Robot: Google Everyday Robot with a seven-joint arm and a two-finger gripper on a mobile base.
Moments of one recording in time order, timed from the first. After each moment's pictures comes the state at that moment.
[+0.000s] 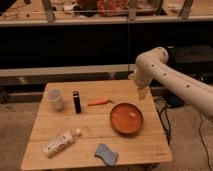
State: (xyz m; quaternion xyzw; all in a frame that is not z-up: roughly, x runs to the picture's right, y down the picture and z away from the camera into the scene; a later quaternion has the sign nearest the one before) arm 0.181 -0.012 0.787 -0.19 -0.06 -0.16 0.97
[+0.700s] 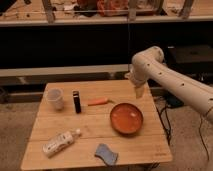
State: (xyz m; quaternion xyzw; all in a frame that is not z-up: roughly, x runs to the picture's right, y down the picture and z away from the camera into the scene) arm 0.161 -0.019 0.796 -0.19 -0.07 -0.18 0.96
